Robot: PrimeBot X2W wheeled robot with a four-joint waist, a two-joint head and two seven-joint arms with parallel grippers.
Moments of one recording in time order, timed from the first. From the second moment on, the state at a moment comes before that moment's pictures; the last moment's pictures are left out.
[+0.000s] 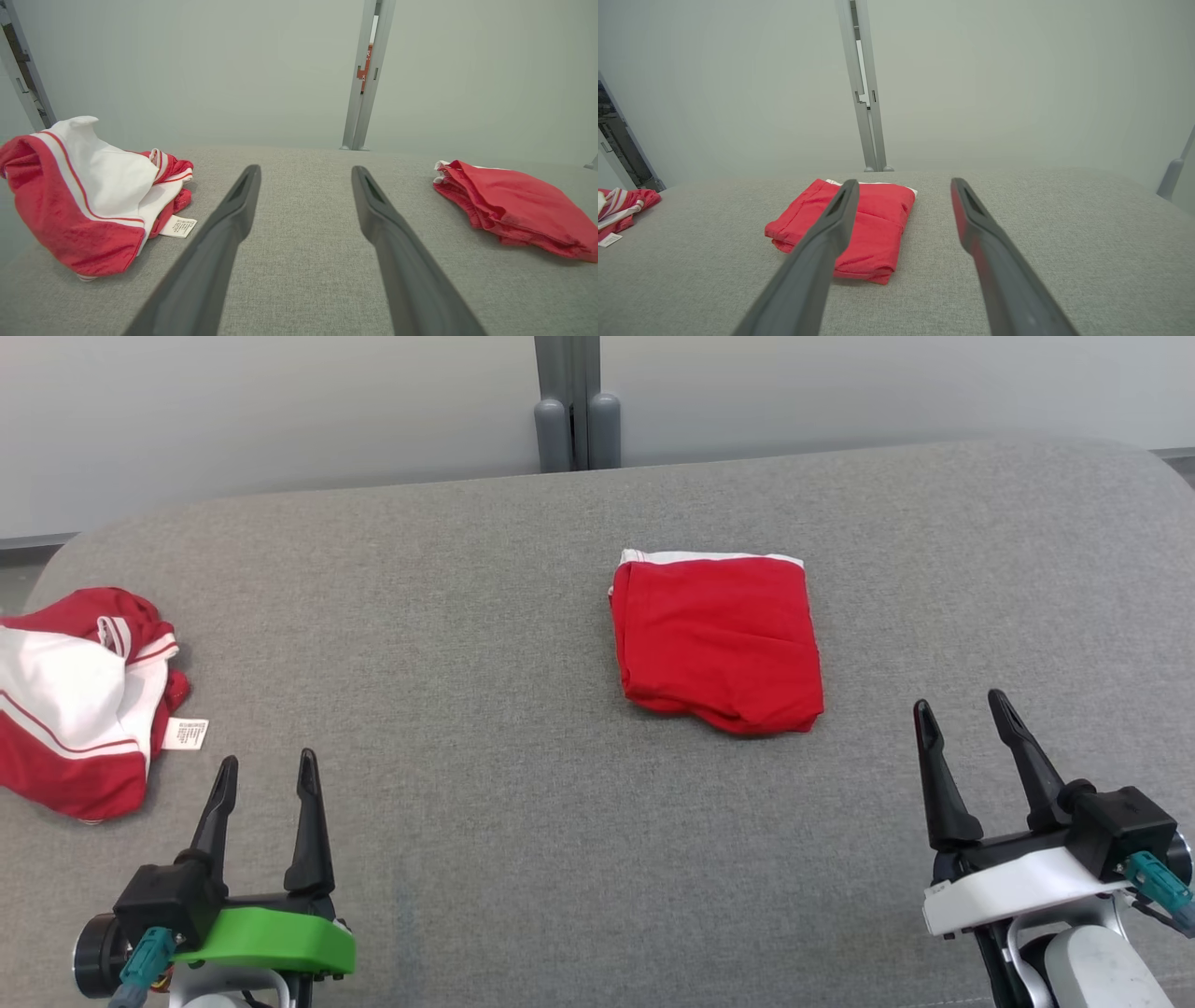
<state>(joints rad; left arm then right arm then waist) -0.05 0.05 0.04 0.19 -0.18 -0.13 -0.26 -0.04 -0.15 0.07 0.07 0.24 0.13 -0.26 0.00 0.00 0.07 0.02</state>
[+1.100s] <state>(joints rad) -0.05 0.07 0.08 0.23 -0.16 -0.13 -0.26 -0.04 -0.16 0.05 0.12 0.22 0.13 -0.26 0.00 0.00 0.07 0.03</state>
